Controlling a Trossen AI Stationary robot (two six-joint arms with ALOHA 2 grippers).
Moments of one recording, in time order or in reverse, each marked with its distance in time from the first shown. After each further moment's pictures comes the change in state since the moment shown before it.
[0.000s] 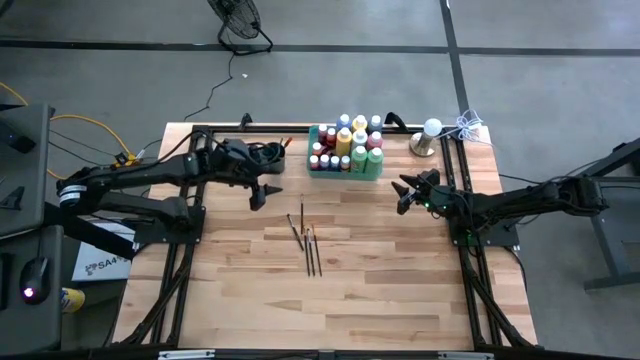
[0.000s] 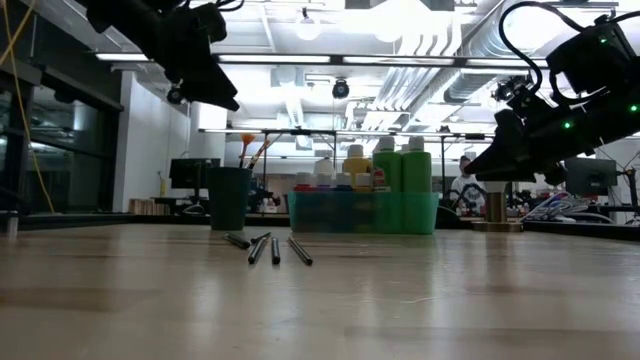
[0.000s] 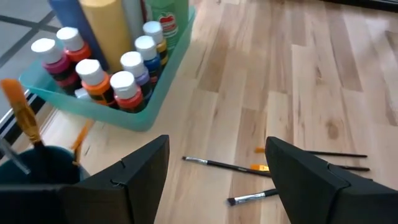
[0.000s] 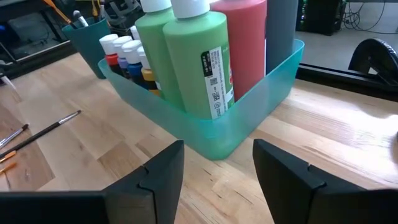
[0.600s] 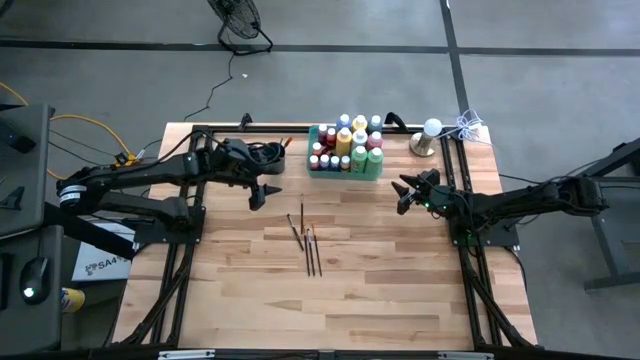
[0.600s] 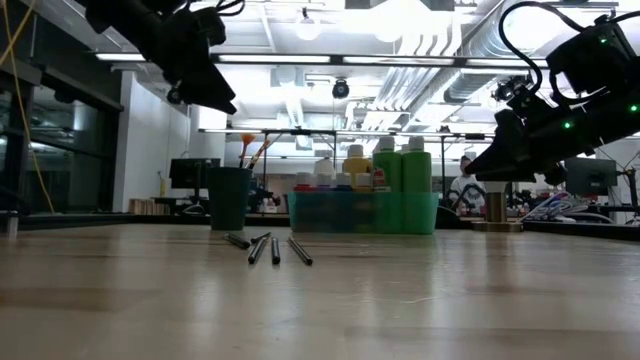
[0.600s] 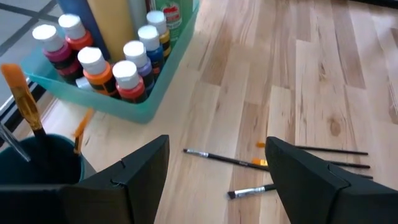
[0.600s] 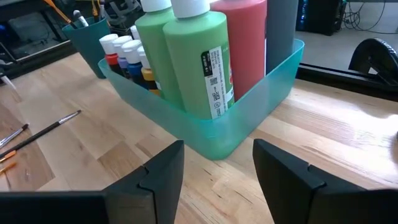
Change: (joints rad) left arm 0.003 0.000 0.000 -0.024 0.001 -0.018; right arm 0.000 0.000 0.000 0.000 0.000 0.000
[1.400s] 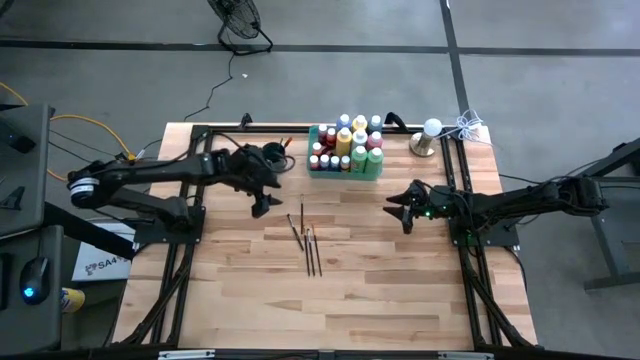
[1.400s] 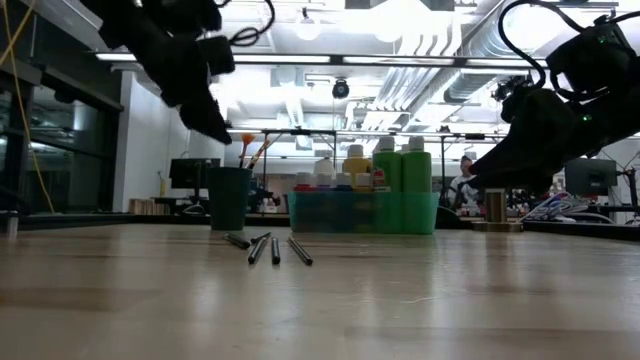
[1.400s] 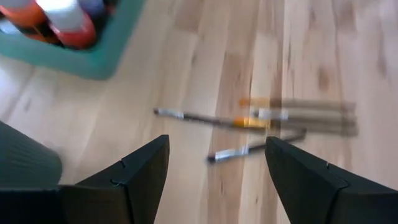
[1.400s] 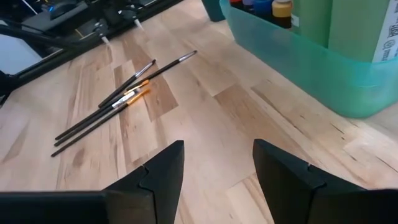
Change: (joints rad) left arm -0.002 0.137 0.000 -0.053 0.106 0.013; right arm 0.000 0.000 0.000 -0.007 -0.489 0.000
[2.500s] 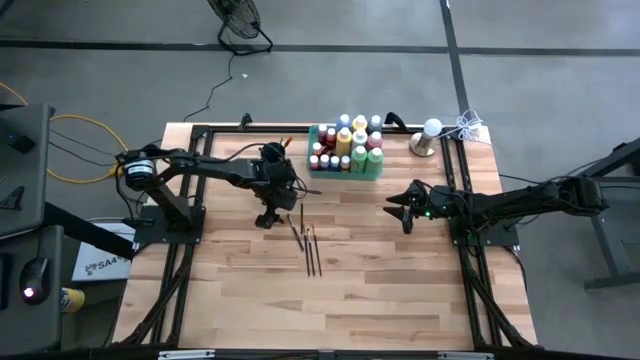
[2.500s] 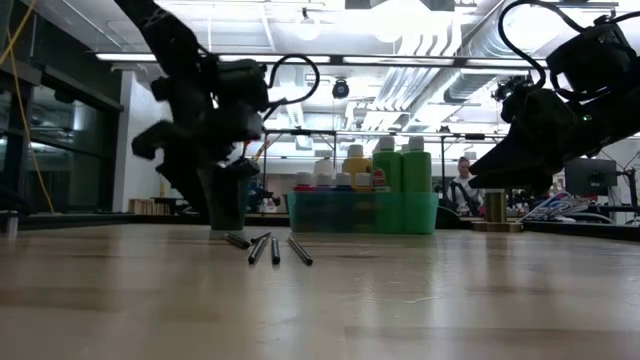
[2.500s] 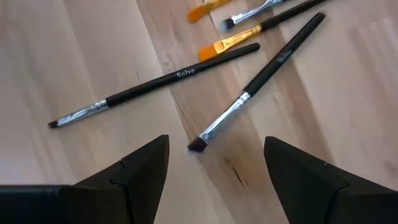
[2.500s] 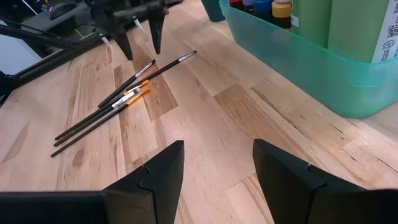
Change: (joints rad) left arm -0.018 0.478 0.096 -0.012 0.151 0.581; right arm 0.000 0.000 0.000 0.000 0.001 0.000
